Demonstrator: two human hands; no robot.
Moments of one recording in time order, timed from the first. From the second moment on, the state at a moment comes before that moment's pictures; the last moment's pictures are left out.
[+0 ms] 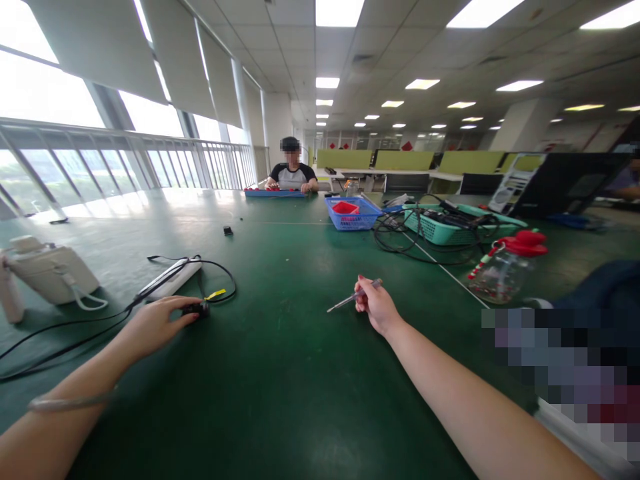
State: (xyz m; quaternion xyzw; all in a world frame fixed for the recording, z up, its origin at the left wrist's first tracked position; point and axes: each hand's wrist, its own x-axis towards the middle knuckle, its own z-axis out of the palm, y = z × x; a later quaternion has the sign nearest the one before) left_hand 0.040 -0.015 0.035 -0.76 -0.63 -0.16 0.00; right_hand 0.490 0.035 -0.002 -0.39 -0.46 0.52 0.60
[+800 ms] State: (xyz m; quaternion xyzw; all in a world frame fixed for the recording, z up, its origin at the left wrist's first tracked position) left_hand 0.258 0.039 0.003 -0.84 -0.46 -0.26 -0.11; right_hand 0.475 -0.004 0.019 -0.42 -0.74 0.11 0.51
